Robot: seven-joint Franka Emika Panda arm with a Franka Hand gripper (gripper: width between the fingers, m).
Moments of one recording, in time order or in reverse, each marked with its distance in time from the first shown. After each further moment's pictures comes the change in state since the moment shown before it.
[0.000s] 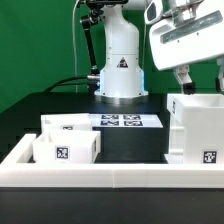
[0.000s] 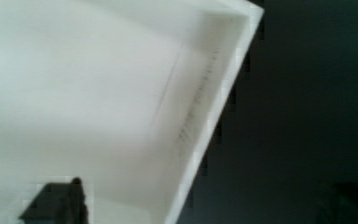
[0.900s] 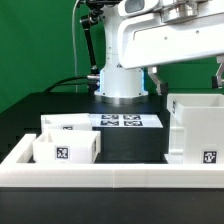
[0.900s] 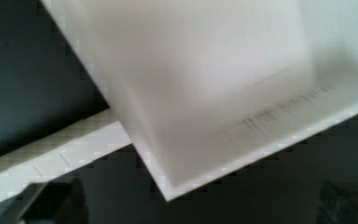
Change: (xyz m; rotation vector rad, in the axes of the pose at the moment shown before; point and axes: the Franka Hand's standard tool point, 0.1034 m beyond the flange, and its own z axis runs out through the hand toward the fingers) arm 0.017 0.016 -0.006 -0.042 0.019 -0.843
